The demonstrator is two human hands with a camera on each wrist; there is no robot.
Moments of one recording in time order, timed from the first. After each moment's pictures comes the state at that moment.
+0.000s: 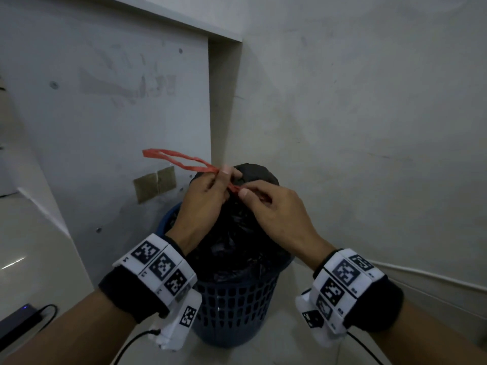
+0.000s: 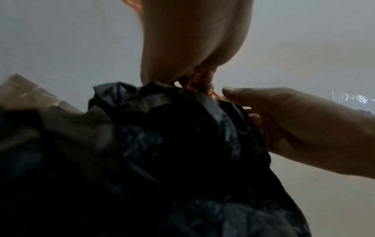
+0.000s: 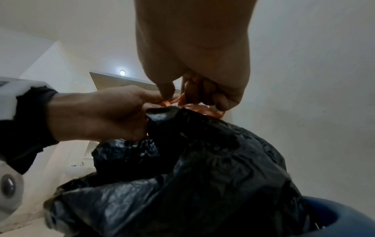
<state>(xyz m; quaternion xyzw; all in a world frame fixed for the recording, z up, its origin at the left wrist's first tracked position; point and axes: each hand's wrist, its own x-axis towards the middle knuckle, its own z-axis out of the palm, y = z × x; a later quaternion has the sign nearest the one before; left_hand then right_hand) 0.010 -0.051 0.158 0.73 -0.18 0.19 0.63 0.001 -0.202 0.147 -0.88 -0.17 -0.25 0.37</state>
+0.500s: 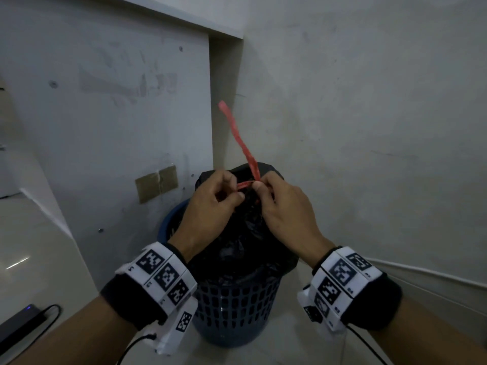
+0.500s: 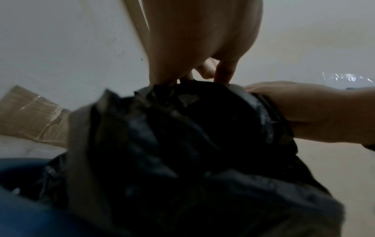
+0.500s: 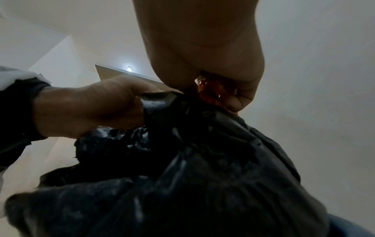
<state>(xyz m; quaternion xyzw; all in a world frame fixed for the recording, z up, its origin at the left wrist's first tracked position) 0.013 -0.047 0.144 0.77 -0.22 0.19 0.58 0.008 -0.202 0.145 -0.90 -0.13 -0.30 0.29</state>
